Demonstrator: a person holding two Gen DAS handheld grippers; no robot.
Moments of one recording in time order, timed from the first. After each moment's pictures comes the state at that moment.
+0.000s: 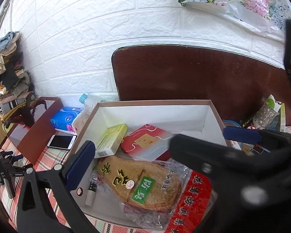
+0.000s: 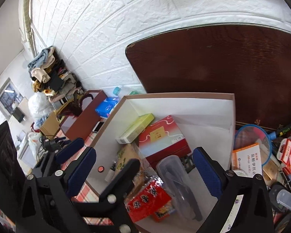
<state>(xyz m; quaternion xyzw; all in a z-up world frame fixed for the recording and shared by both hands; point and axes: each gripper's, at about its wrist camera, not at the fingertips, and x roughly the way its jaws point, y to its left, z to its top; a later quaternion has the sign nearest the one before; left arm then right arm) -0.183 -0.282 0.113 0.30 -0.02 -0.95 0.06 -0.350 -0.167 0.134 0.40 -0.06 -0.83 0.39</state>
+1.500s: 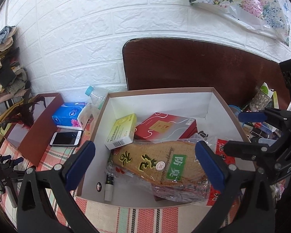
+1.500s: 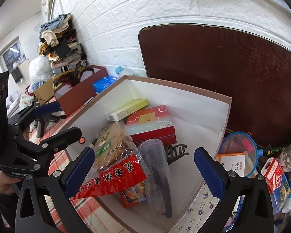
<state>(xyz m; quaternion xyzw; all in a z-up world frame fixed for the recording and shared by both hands) -0.158 -0.338 0.106 0.32 -0.03 -0.95 0.01 -0.330 -0.161 0.114 0.37 0.07 -0.82 0.42</state>
